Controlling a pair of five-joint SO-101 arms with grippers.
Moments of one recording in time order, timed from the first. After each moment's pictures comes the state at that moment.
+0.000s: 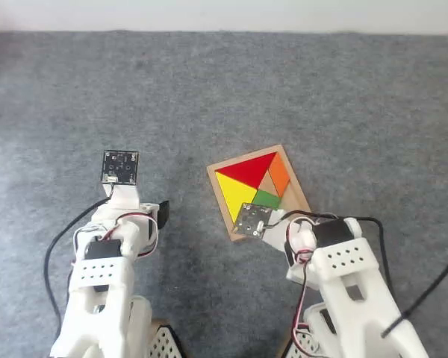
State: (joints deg) left arm -11.2 -49.0 84.3 32.4 -2.5; right arm -19.9 -44.6 65.3 73.0 54.3
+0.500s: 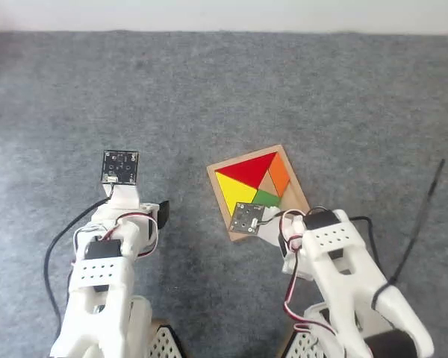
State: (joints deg) left arm -11.2 -49.0 84.3 32.4 -2.5; right arm -19.9 -28.0 65.3 59.0 56.1
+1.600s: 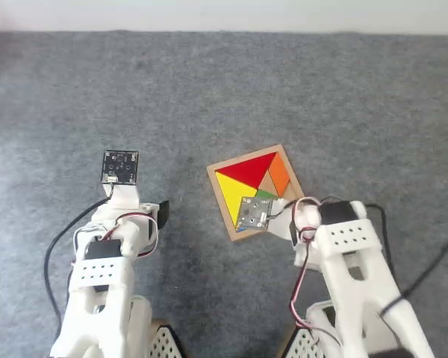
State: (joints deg) left arm -11.2 -49.0 84.3 32.4 -2.5; right arm -15.0 -37.5 55.1 75.1 67.0
